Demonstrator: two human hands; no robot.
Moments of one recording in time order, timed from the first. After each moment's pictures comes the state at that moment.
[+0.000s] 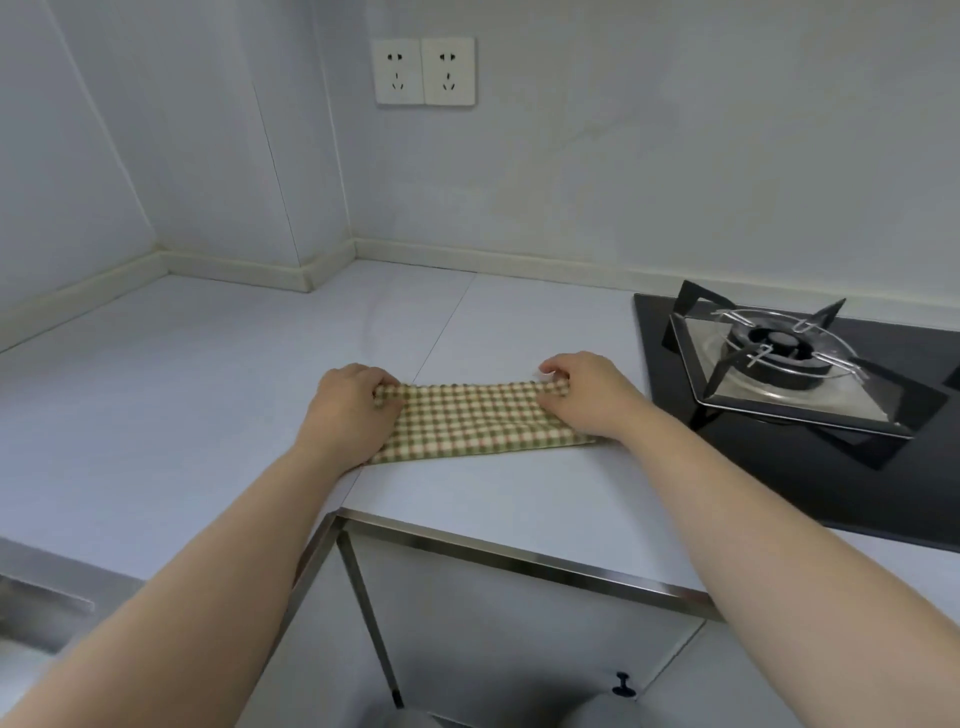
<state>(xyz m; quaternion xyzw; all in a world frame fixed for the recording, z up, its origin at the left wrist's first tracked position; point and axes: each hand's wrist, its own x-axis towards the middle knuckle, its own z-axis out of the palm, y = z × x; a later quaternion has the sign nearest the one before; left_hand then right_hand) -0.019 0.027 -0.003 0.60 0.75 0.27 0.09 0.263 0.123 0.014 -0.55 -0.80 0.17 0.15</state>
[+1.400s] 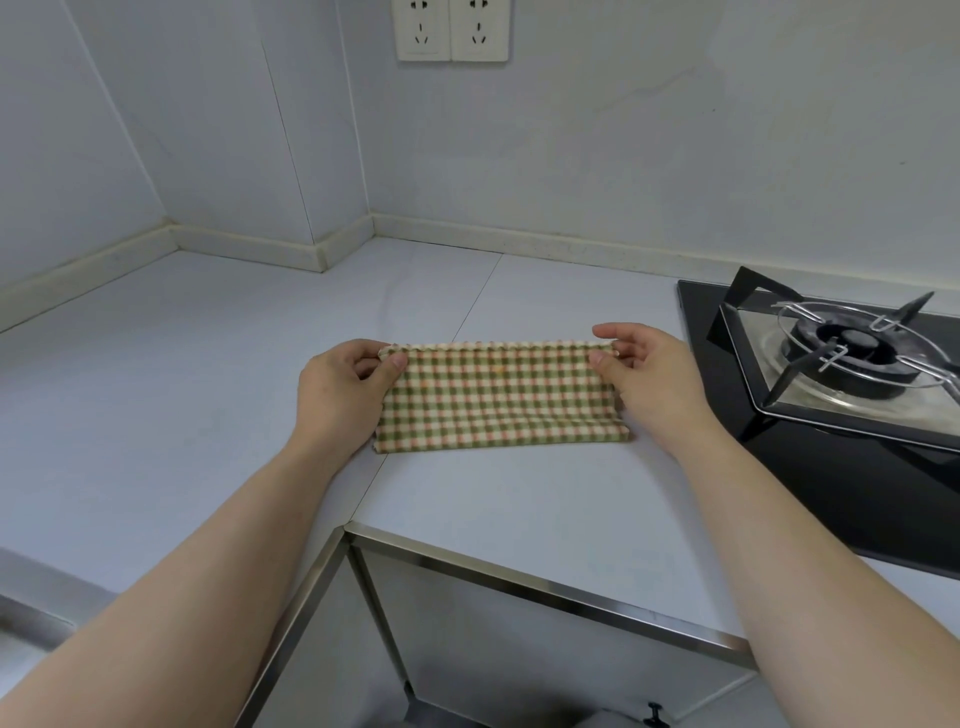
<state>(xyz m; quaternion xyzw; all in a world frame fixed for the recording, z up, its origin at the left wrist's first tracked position) -0.031 0.044 -0.010 0.44 0.68 0.55 0.20 0.264 0.149 -0.008 -0.48 -0.64 0.38 0.47</state>
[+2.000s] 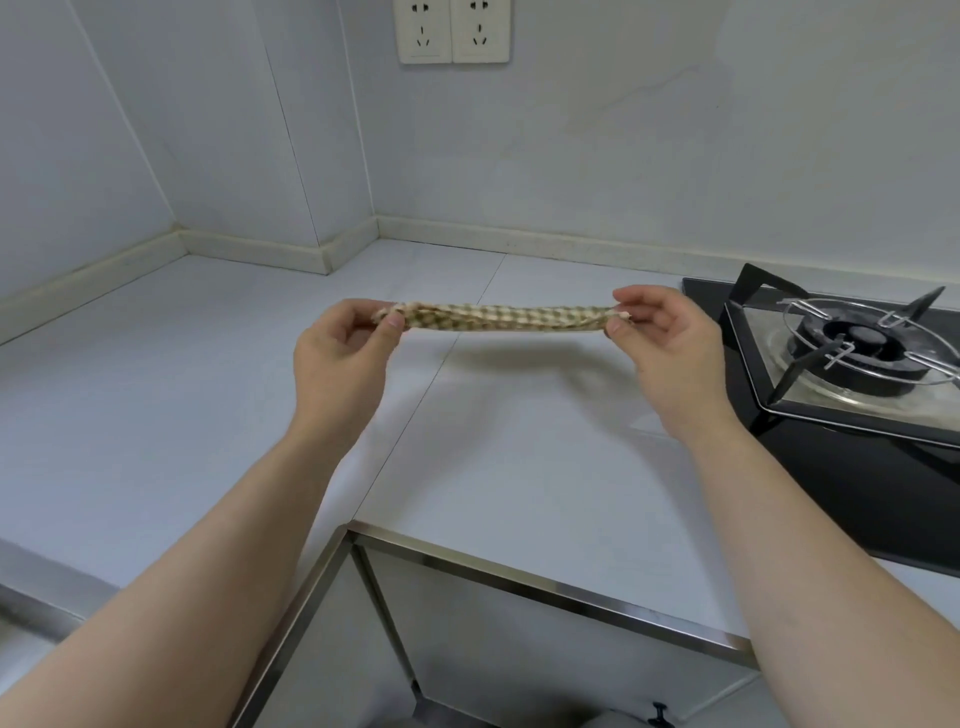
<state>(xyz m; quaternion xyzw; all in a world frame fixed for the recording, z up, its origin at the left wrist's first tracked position) -0.014 0.036 0.025 0.42 0.61 0.65 0.18 0.264 0.135 0.018 -0.38 -0.63 0.36 0.58</state>
